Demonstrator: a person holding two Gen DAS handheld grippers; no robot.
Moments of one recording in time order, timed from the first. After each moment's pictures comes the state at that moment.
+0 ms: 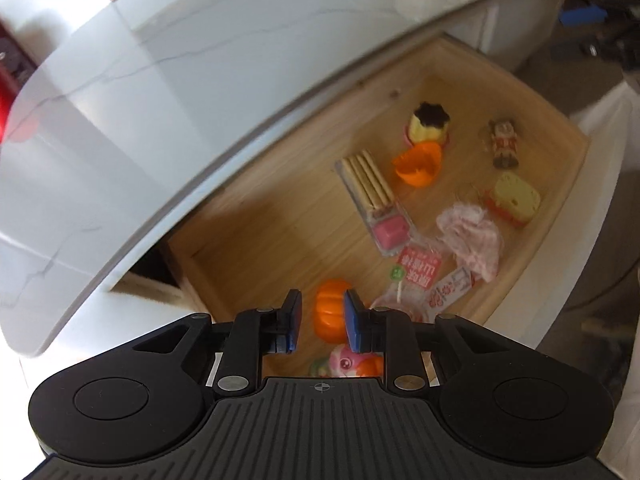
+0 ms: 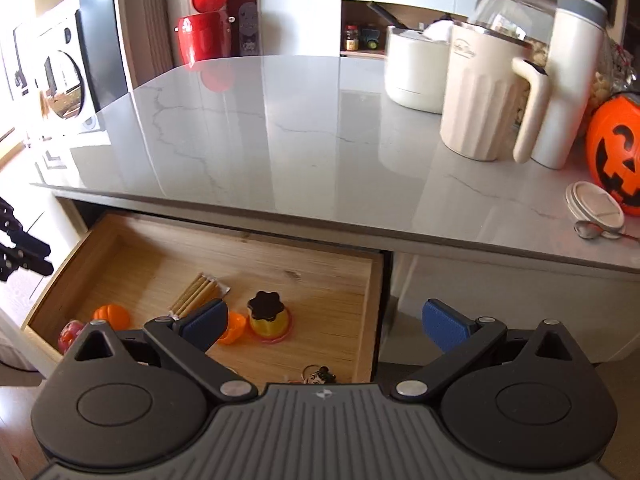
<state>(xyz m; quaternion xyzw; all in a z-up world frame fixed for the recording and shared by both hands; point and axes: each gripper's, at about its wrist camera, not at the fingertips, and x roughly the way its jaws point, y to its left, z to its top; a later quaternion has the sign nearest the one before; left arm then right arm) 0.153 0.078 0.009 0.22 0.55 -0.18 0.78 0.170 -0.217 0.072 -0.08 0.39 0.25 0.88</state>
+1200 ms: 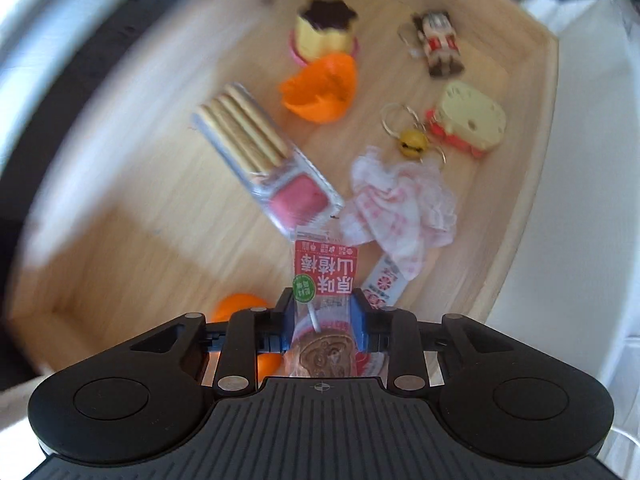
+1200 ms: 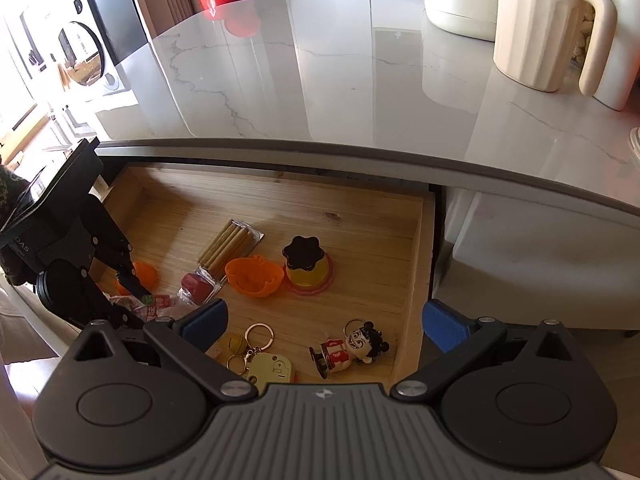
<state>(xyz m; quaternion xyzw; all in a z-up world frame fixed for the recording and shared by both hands) 0.192 0.052 -0.059 0.23 0.62 -0.30 0.68 0.178 -0.193 0.047 -0.09 0.46 0.31 0.83</state>
